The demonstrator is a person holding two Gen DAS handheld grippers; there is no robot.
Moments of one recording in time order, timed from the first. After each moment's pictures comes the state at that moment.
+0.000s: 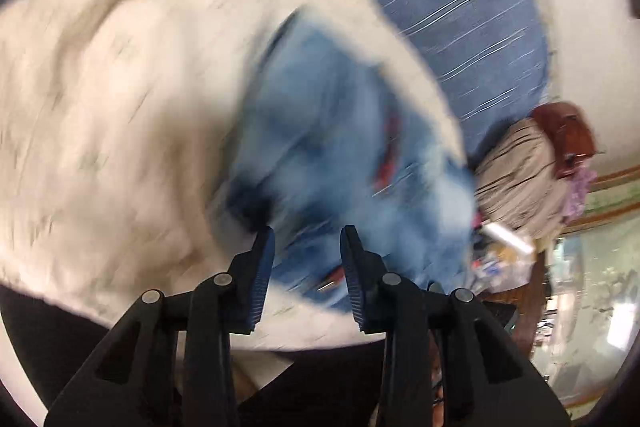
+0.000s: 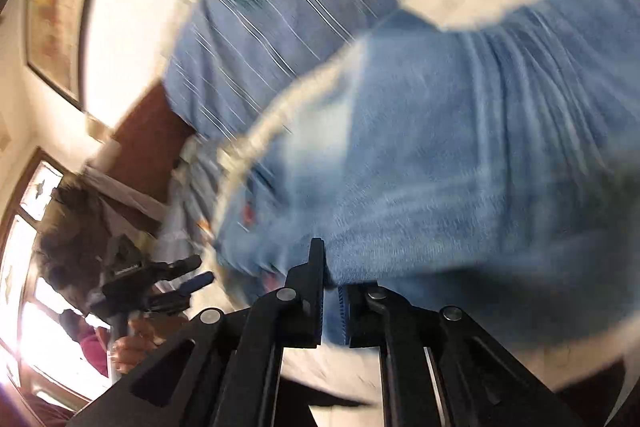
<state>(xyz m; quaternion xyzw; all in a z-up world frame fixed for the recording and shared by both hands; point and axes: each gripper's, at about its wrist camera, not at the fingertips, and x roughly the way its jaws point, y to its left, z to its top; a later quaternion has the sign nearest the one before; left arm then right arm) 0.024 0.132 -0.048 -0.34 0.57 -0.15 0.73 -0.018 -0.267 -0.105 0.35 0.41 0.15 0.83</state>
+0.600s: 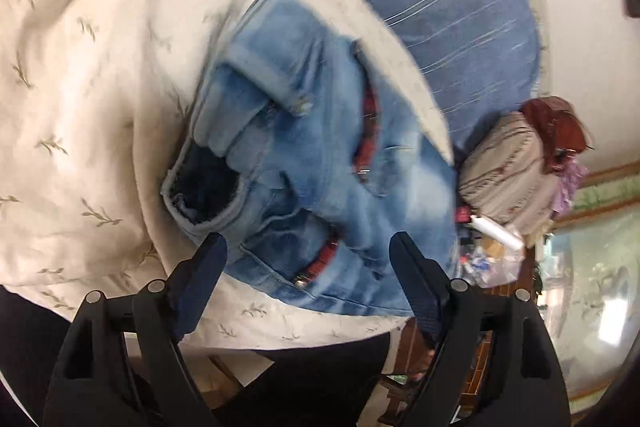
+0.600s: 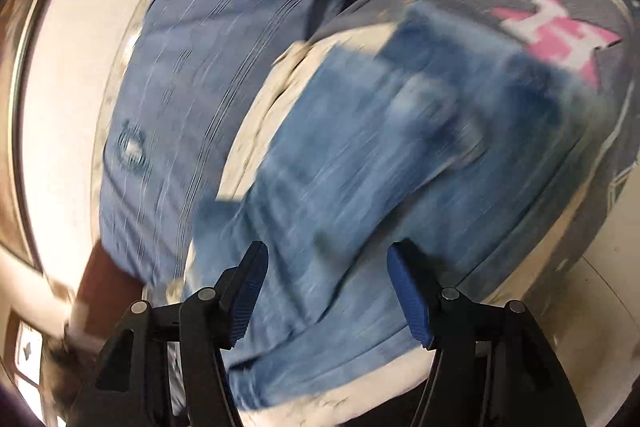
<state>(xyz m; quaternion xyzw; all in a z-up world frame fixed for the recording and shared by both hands) 0.037 0.106 -0.046 -0.36 0.56 -0.16 0.73 -0.098 -0.441 -0.099 0.50 0.26 -0.08 0.82</state>
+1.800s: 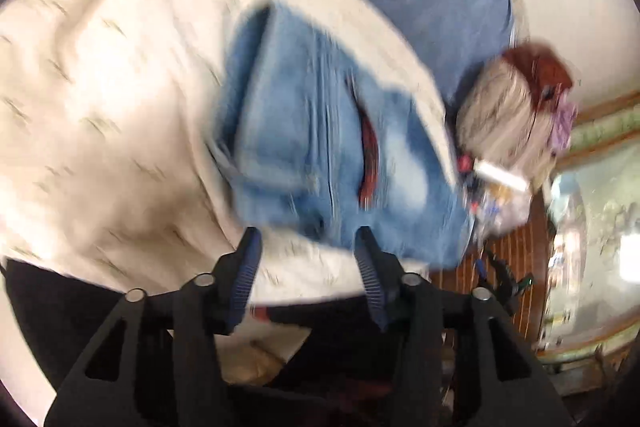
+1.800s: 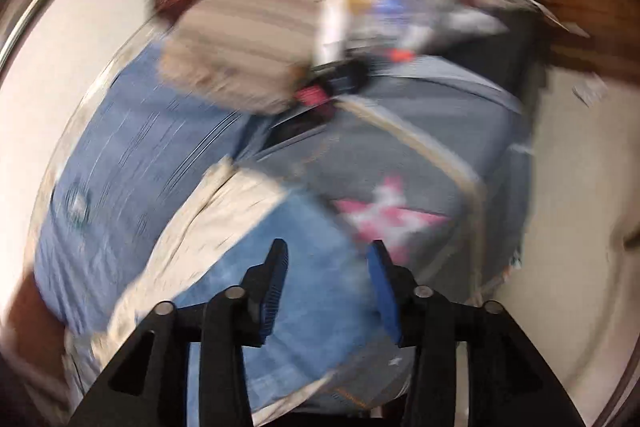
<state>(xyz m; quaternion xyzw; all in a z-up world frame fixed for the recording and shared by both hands) -0.007 0.133 -0.029 -0.30 0.54 -0.22 0.76 -0.140 -0.464 -0.018 0.33 0.24 -0.20 0.89</state>
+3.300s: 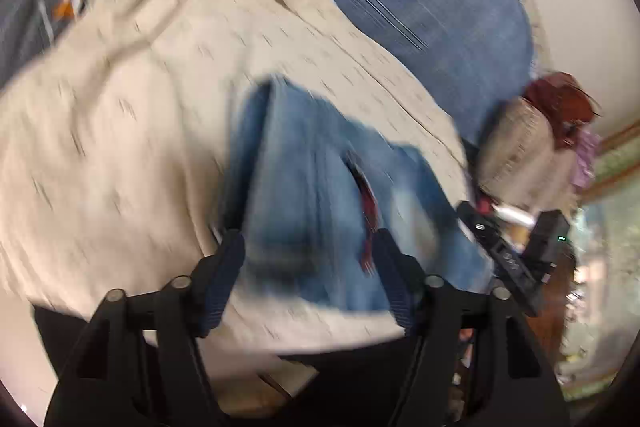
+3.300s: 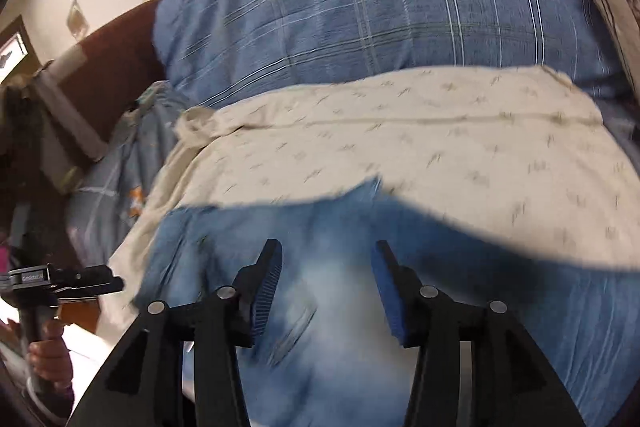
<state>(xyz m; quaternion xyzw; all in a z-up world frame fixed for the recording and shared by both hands) 0.017 0.124 -0.004 -0.29 0.53 -0.18 0.78 0.042 -0.225 0.004 0.11 0.41 0.14 0.90</state>
